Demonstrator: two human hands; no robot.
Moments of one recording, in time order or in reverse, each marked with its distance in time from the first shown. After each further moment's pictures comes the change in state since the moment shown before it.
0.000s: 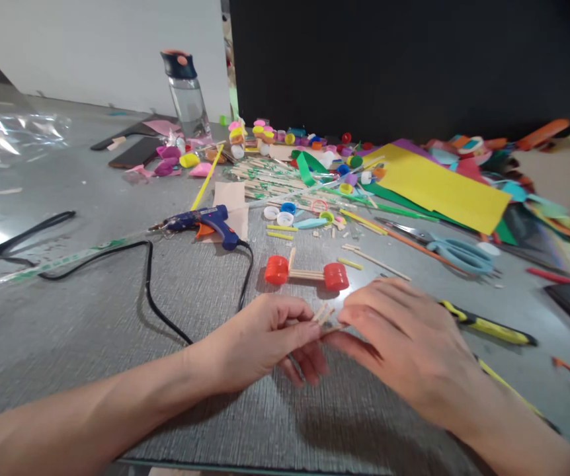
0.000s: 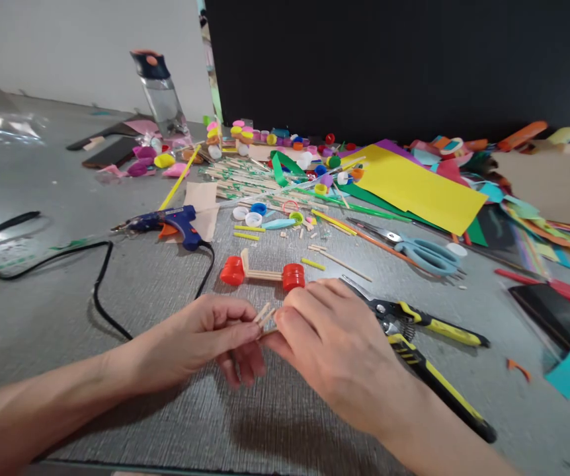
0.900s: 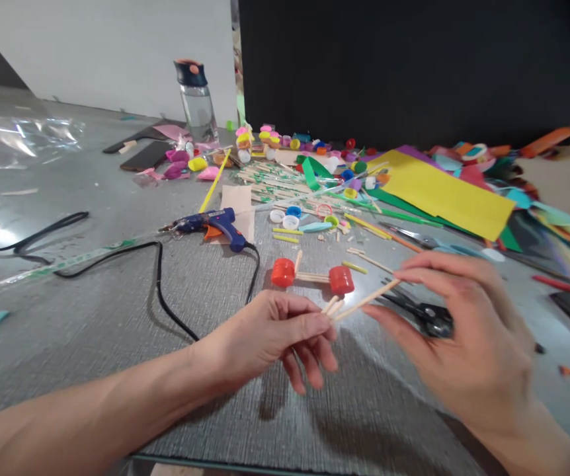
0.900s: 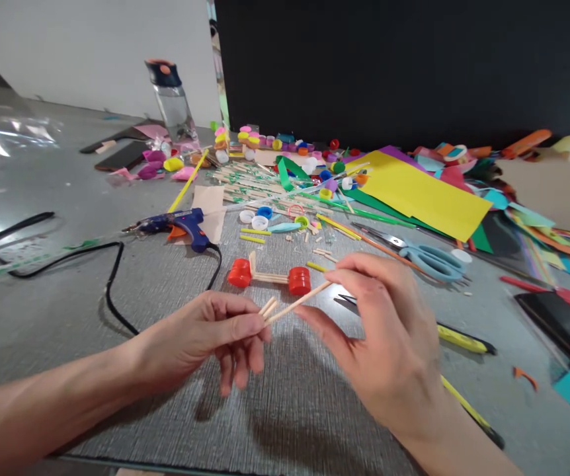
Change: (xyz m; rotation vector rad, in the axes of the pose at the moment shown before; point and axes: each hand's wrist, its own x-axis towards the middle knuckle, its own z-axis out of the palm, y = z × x) left_hand -0.001 0.000 -0.001 -0.235 -0.027 0.042; right_hand -0.014 0.007 -0.004 -0.031 0.416 0.344
